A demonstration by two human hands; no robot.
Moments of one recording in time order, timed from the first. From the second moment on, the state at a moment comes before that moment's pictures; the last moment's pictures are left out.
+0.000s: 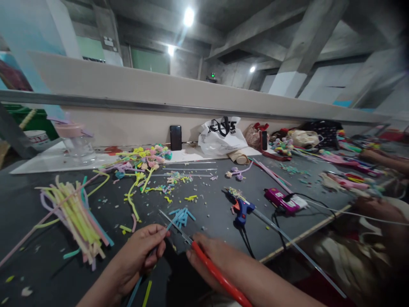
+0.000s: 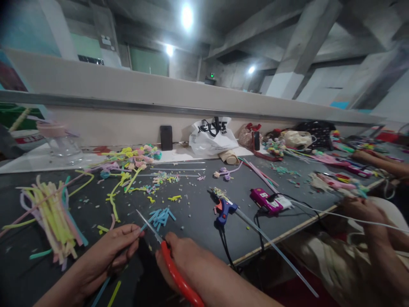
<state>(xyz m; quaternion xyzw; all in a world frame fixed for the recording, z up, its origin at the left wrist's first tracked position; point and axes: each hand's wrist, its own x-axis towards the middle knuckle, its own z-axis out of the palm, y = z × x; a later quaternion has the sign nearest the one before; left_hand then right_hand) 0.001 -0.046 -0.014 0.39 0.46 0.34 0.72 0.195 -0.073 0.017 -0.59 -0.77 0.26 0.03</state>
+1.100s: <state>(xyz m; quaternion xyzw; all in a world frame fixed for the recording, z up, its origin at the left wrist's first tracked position) -0.005 -0.047 -0.014 0.39 0.43 0.37 0.73 0.195 -0.079 0.026 -0.59 -0.75 0.29 0.05</state>
